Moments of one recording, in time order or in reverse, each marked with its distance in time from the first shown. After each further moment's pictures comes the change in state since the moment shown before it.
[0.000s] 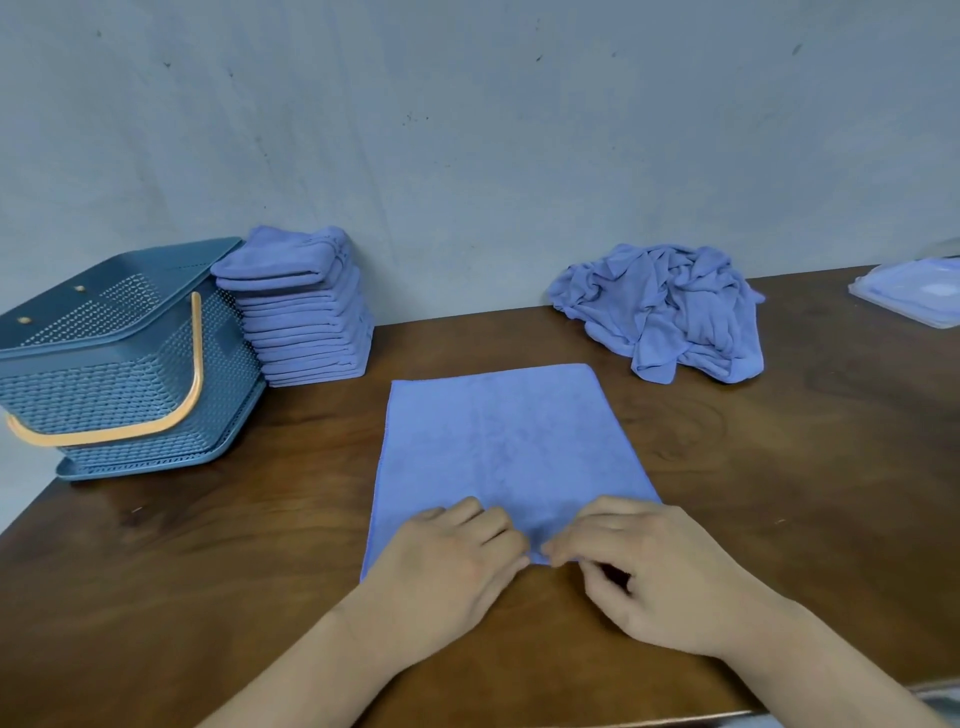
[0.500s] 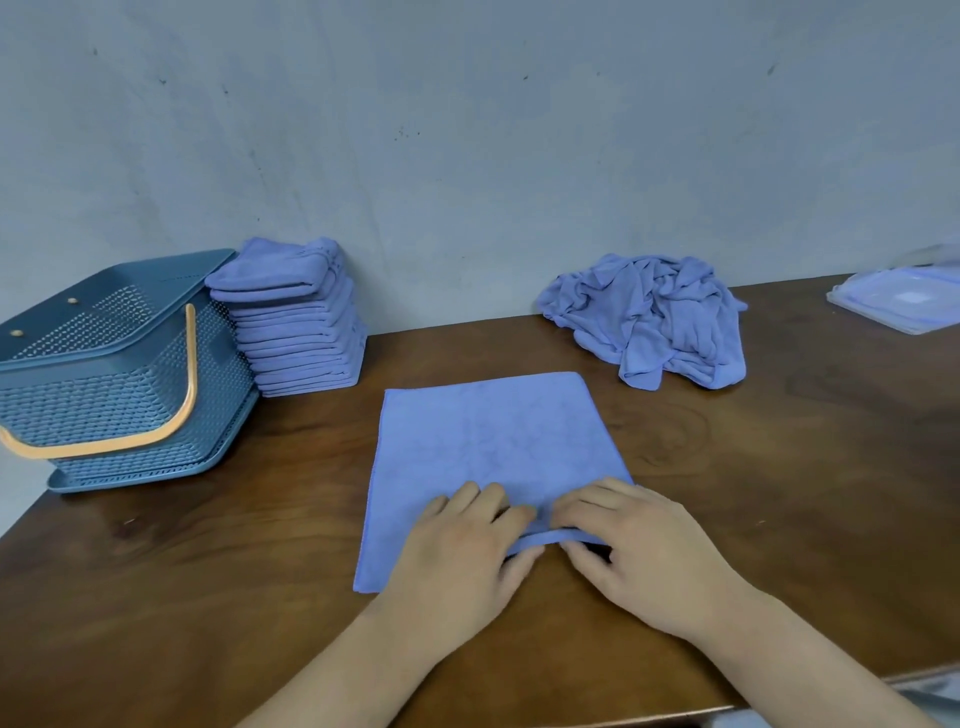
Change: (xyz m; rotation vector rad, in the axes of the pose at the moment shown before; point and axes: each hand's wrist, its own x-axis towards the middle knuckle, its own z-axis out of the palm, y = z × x) left_hand 0.018 0.013 0.021 -0.073 0.033 -0.229; right_hand 0.005 0.007 0.005 -0.144 0.090 0.159
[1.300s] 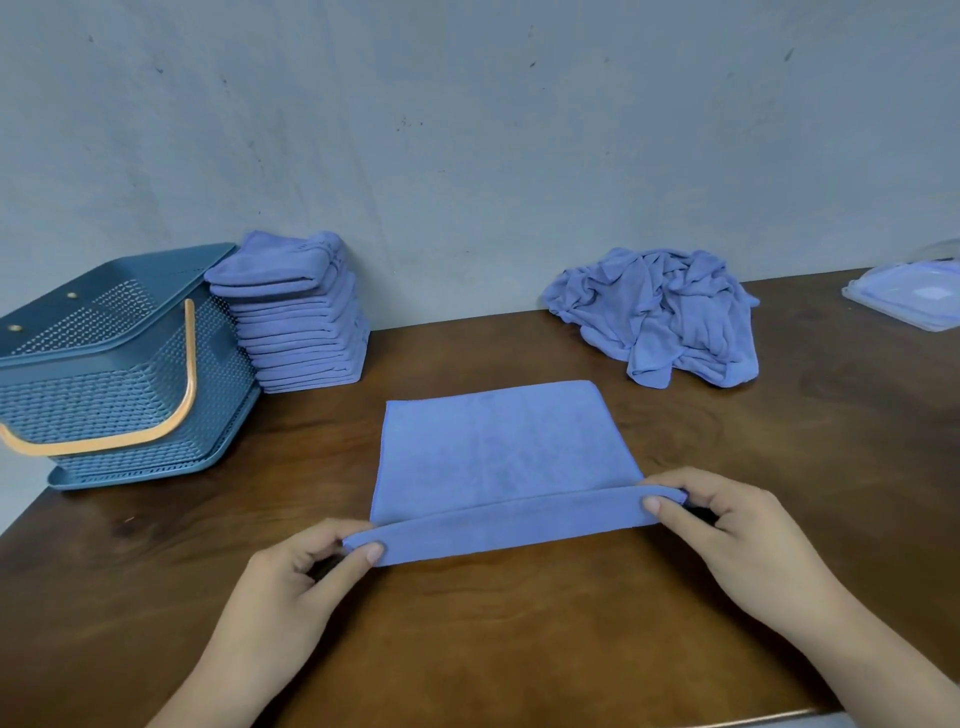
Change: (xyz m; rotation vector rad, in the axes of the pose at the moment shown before) left_hand -0.085 -0.092 -0.045 -0.699 -0.017 -0.586; right_hand -0.026 0.037 -0.033 0.573 0.058 0.448
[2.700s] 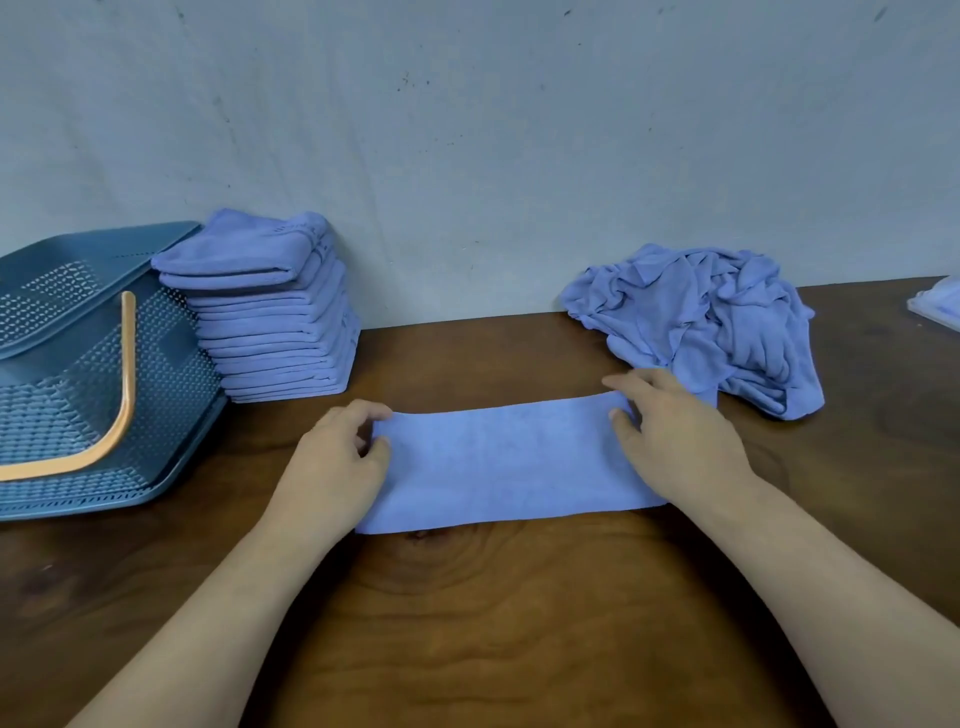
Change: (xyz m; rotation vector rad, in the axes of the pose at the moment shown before) left_hand 0.170 -0.007 0.026 0.235 0.147 -0.143; right_hand 0.176 0.010 0.041 -0.624 0.125 0.048
